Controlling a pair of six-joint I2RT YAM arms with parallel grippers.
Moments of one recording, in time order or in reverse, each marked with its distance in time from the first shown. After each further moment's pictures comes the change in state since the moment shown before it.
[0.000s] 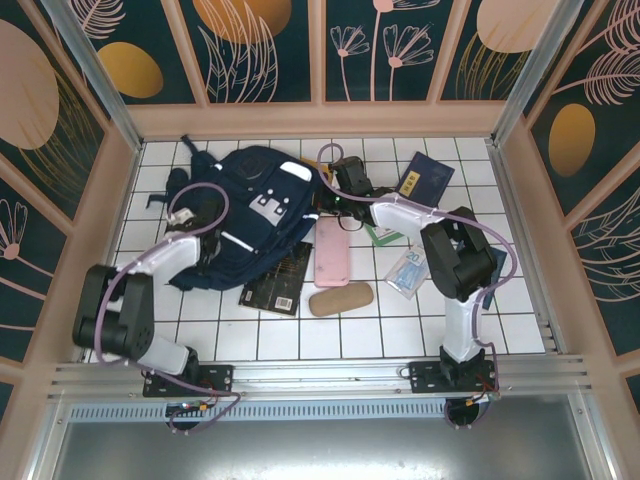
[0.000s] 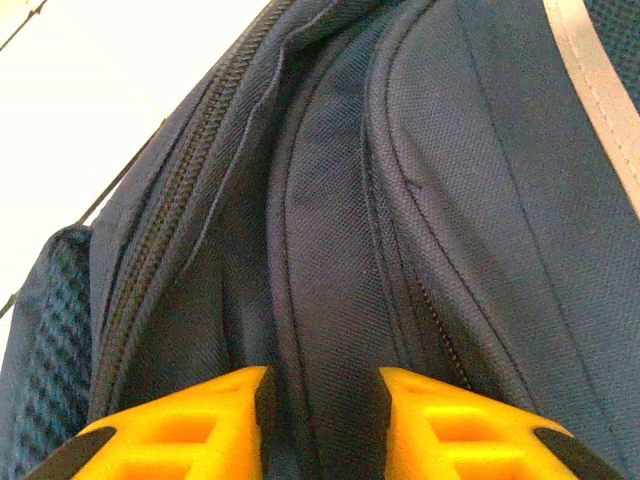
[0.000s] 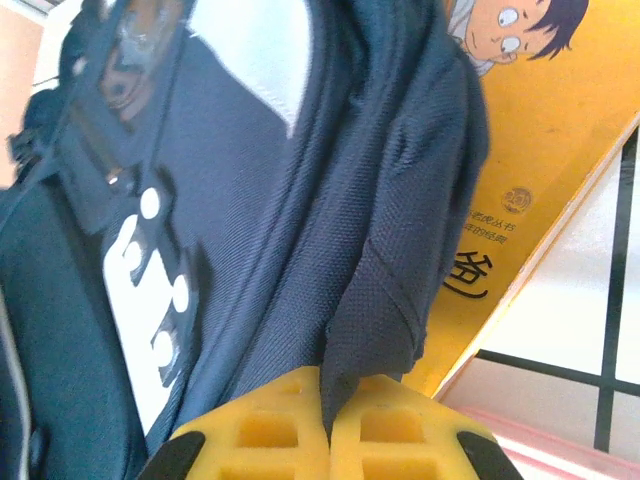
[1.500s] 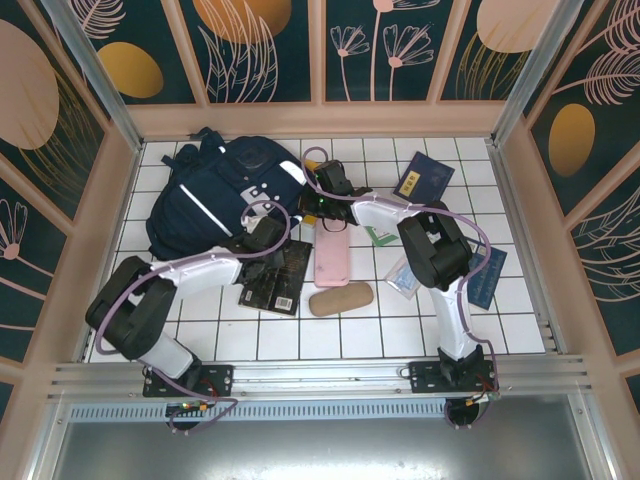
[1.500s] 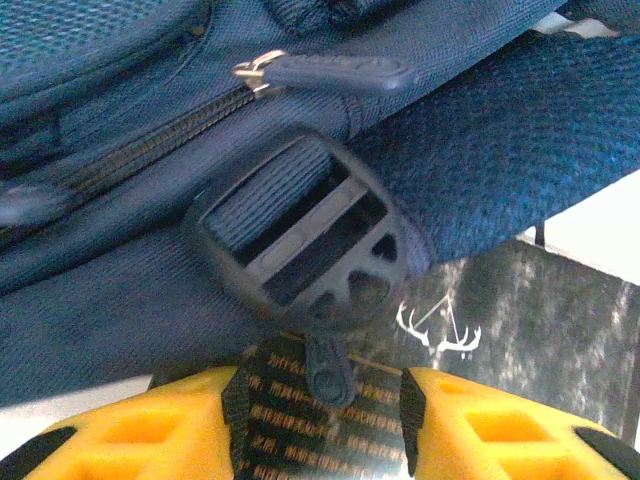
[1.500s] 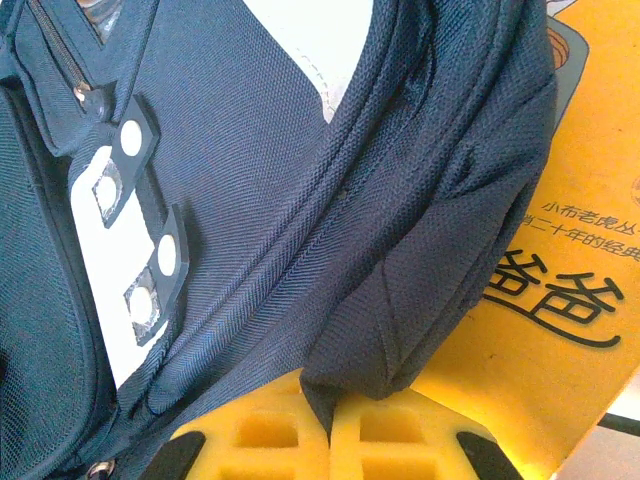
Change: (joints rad) left arm -0.423 0.043 -0.050 0.280 0.268 0.058; right arm 0.053 0.184 0.151 -0.015 0.022 0.085
